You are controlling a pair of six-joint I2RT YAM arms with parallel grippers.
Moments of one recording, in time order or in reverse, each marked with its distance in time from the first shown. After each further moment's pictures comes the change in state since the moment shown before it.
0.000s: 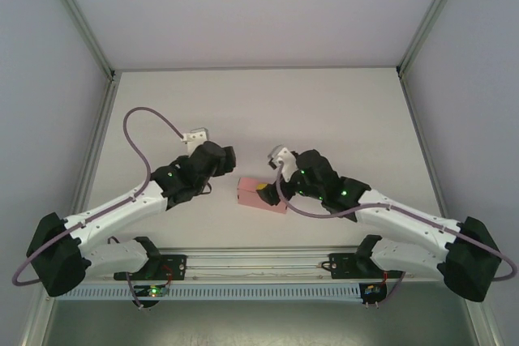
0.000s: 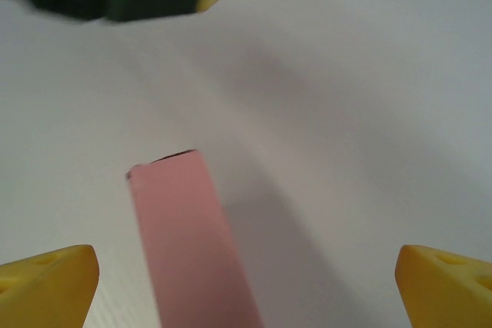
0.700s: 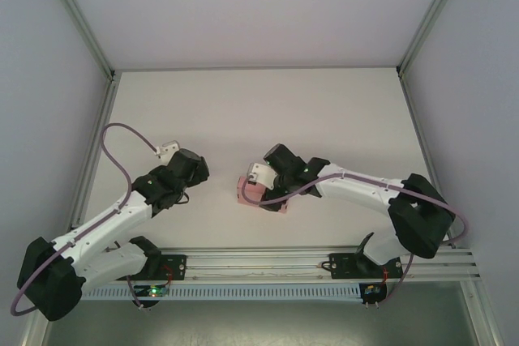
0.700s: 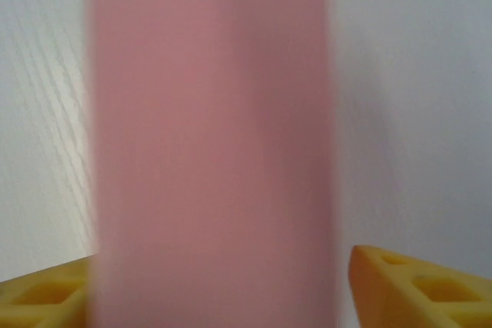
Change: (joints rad) left arm 0.159 -0.163 -0.167 -0.113 0.031 -0.026; right arm 0.000 0.383 0.219 -0.316 -0.025 -0.344
